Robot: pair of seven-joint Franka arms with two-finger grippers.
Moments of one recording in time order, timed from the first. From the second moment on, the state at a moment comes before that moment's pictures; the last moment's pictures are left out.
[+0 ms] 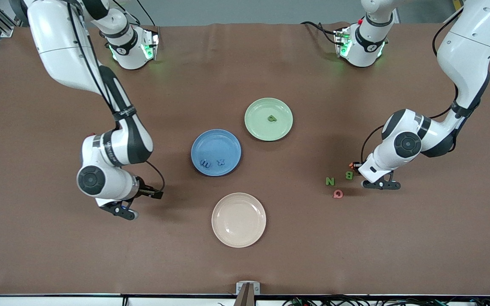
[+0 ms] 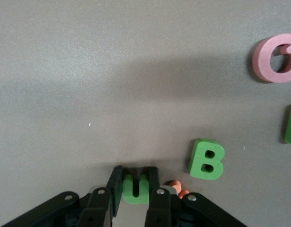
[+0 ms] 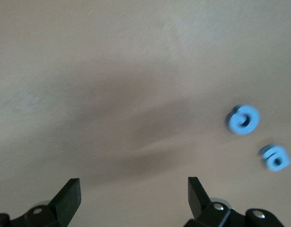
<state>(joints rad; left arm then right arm) 0.44 0.61 -0.59 -2.04 0.57 2.41 -0.45 0.23 0.69 -0.04 -1.54 0.09 2.09 0.48</state>
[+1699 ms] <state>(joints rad) 0.43 0.42 -0.93 -2.08 0.56 2.19 -0.80 0.08 0.65 -0.04 -1.76 0.04 2.42 0.14</state>
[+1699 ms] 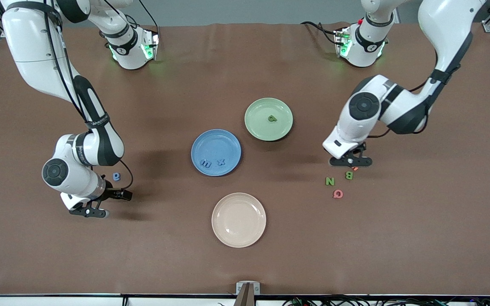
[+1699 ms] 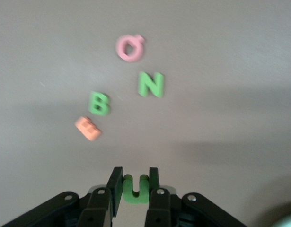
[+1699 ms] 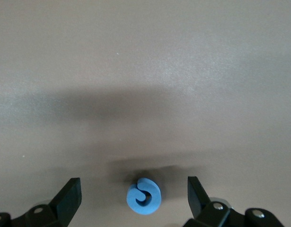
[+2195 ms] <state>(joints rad) 0.31 0.49 -1.03 -2.13 0.56 2.20 -1.19 0.08 0.60 -0.03 -1.85 0.04 2.44 0.14</state>
